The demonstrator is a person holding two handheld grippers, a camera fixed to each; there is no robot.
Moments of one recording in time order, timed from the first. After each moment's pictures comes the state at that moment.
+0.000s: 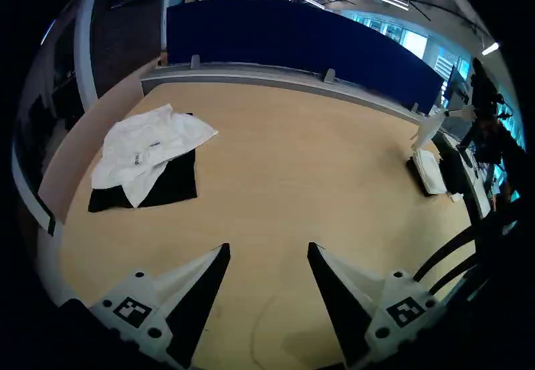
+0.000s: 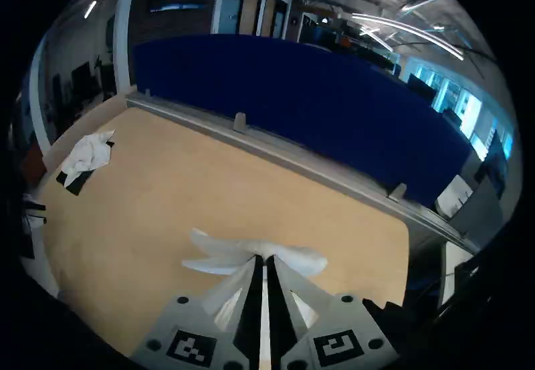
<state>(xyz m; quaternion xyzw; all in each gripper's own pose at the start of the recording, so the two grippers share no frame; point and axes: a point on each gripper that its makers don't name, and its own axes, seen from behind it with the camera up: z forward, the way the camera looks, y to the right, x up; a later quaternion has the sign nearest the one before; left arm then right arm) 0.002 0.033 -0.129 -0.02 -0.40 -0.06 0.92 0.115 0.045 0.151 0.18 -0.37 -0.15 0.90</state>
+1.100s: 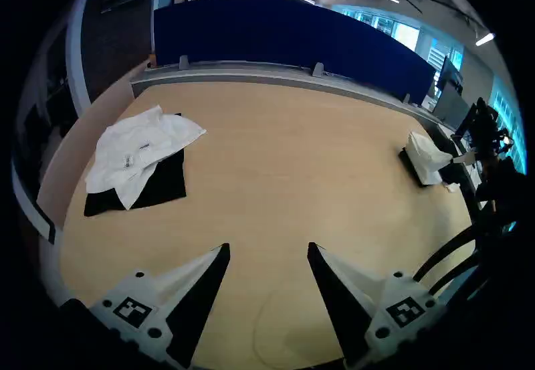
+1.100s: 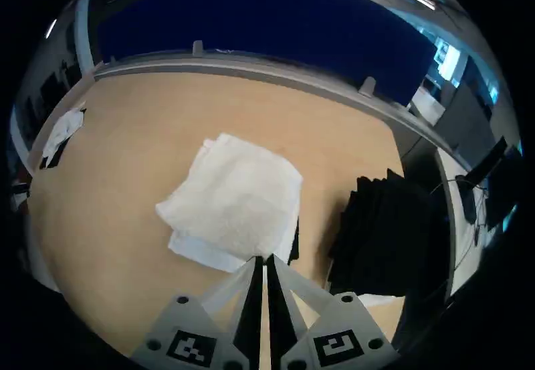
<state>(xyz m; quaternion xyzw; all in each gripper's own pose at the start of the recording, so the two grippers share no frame) 0.006 0.050 -0.138 -0.04 -0.41 -0.05 0.91 -0.006 0.155 0.026 0.09 -0.47 -0.10 0.87</state>
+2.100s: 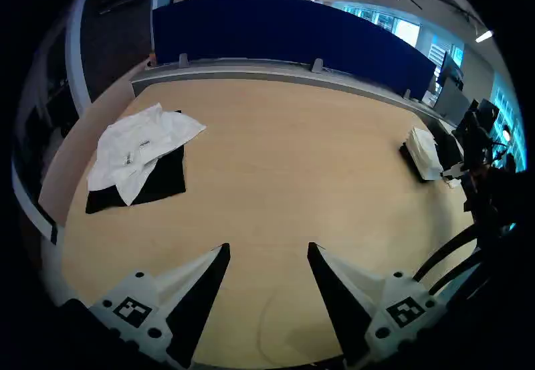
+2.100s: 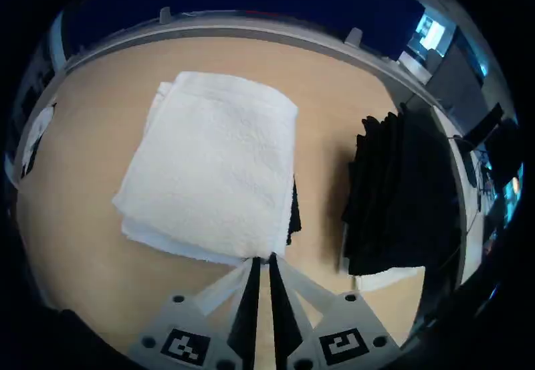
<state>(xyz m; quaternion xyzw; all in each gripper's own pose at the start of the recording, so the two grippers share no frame) 0.001 0.055 -0.141 -0.04 -0.41 -0.04 0.91 -0.081 0.172 0.014 0.02 -0.52 -0.09 0.85</state>
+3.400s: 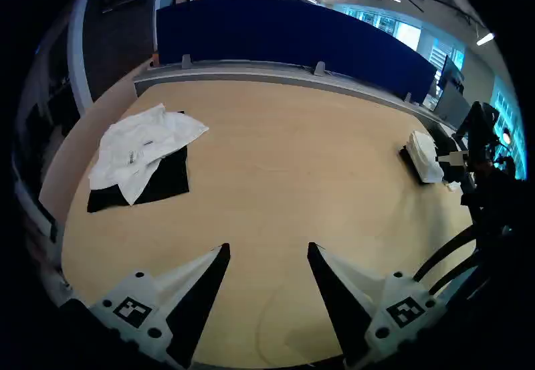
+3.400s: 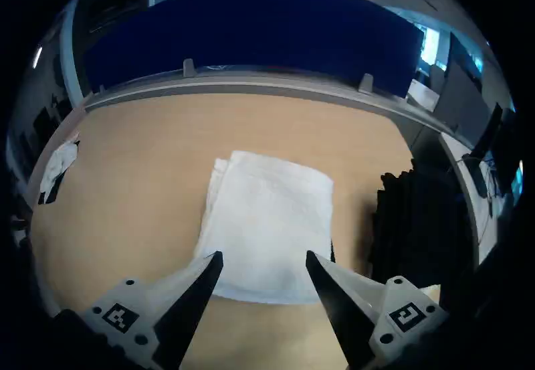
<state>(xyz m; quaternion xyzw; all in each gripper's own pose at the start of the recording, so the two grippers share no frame) 0.007 0.048 -0.147 -0.03 -0.41 -0.05 0.91 -0.037 0.100 0.055 0.07 -0.43 -0.04 0.90</state>
